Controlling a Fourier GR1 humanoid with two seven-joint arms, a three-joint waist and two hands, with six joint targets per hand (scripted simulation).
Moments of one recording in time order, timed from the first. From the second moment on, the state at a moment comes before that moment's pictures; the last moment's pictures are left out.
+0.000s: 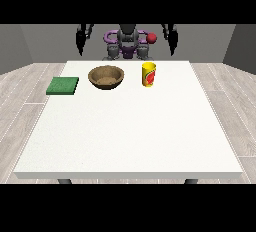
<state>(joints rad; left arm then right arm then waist) -0.01 0.08 0.03 -1.57 0.00 -0.02 0.01 -0.02 -0.10 0.00 -1.55 0.01 0.03 0.03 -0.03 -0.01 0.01</state>
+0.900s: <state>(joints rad) -0.28 0.03 0.06 -1.68 0.17 0.07 0.14 -0.21 -0.01 0.24 -1.76 -0.05 -0.31 0.16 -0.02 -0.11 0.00</state>
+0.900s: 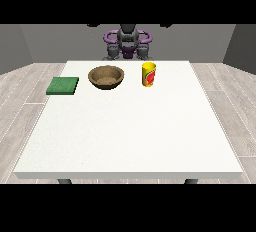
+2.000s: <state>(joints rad) -0.25 0.01 0.02 -1.31 0.09 0.03 -0.43 -0.47 -0.15 -0.03 -1.54 -0.04 -0.24 0.05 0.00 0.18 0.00</state>
